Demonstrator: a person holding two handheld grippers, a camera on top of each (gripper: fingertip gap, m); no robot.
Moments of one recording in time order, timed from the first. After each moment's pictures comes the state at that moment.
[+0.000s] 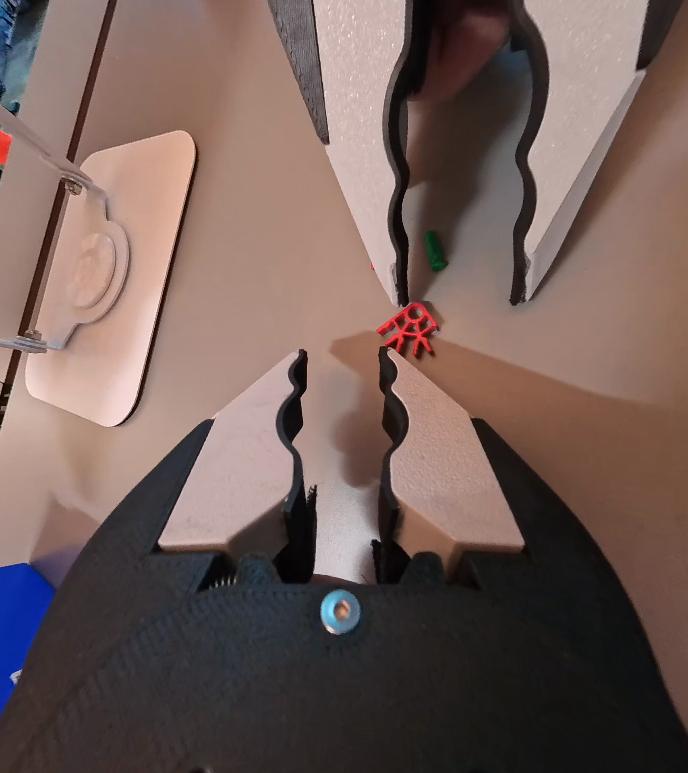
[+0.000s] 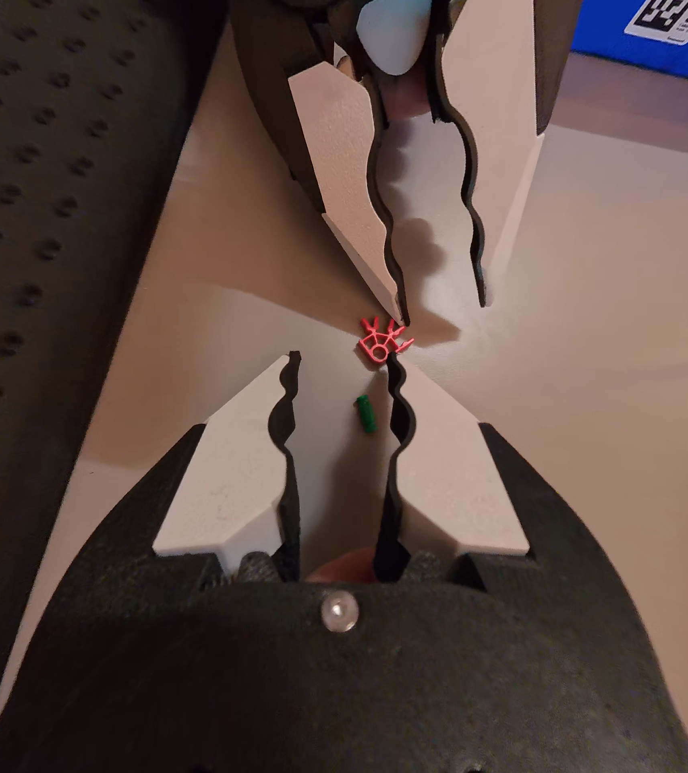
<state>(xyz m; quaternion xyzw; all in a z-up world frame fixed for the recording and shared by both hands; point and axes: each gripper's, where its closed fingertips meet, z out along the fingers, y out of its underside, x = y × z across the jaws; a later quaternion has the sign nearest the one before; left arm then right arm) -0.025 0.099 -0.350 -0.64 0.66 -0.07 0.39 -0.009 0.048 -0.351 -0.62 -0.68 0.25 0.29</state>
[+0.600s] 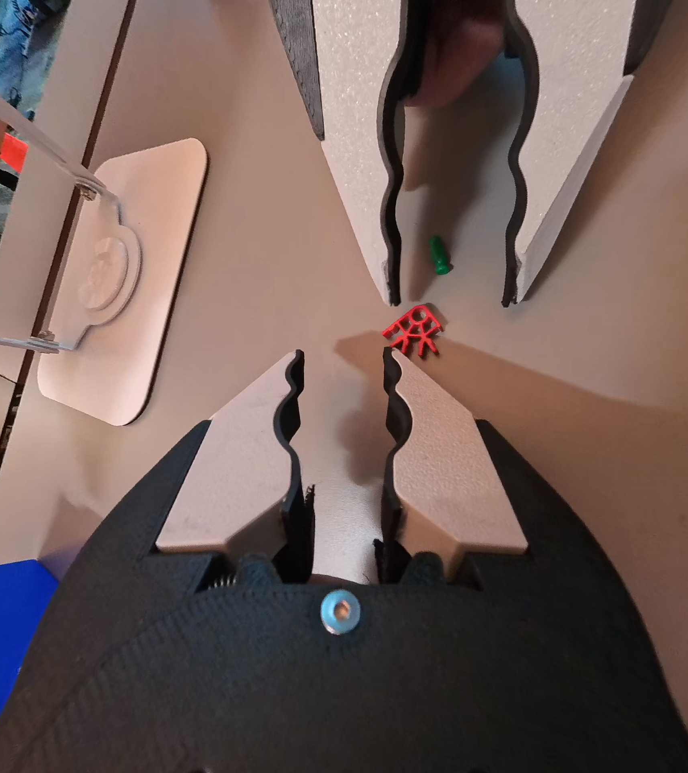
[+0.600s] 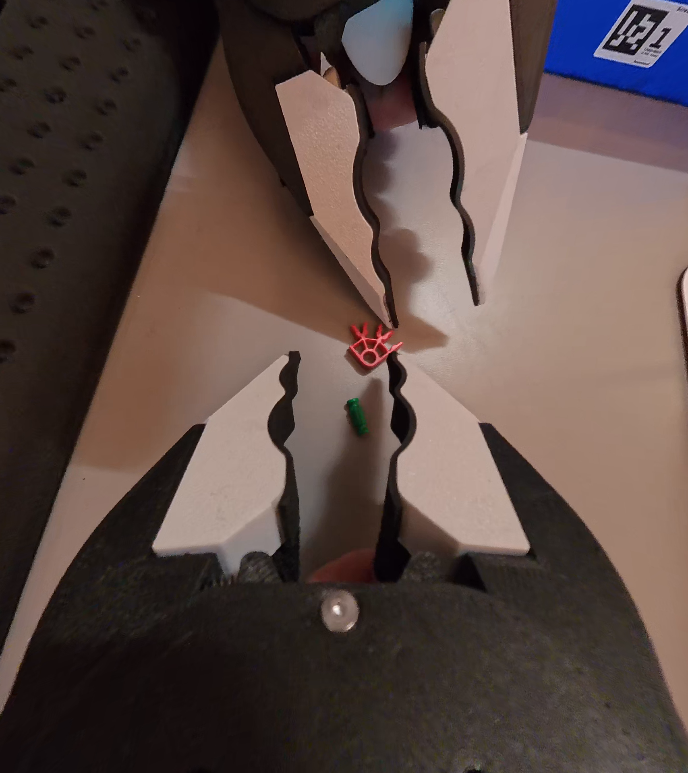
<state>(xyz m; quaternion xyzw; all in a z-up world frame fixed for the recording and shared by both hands) -0.025 0.100 -0.345 -0.64 0.65 -0.07 0.40 -0.010 0.053 -0.346 -0.62 -0.67 0.25 0.31</state>
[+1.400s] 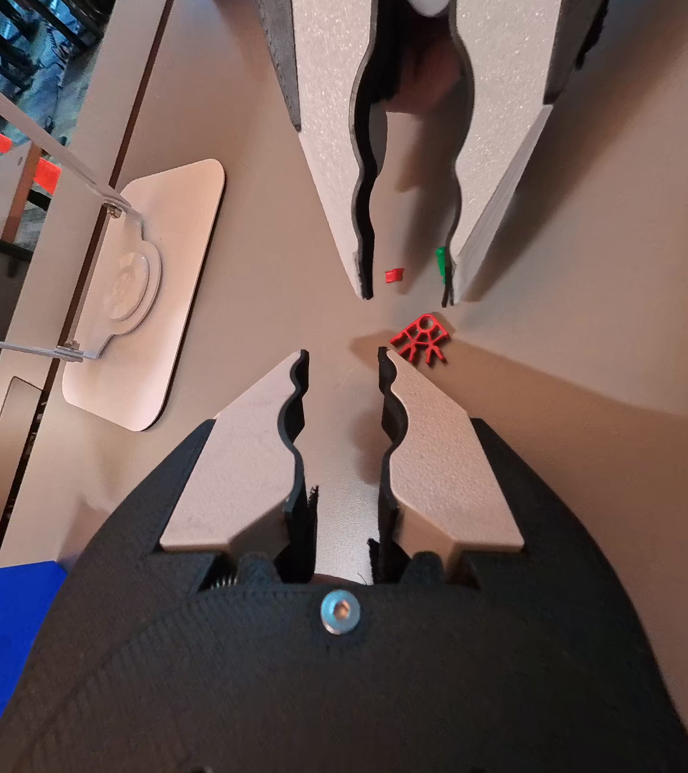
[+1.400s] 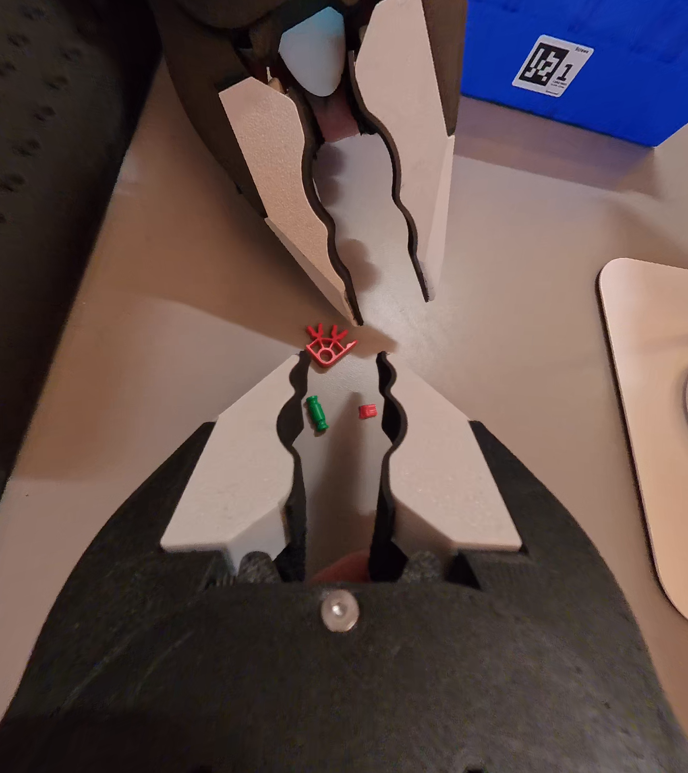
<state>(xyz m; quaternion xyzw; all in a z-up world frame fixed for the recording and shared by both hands) -0.023 0.102 -0.340 -0.62 0.65 -0.06 0.43 -0.007 0.073 -0.339 -0.63 -0.65 0.23 0.36</state>
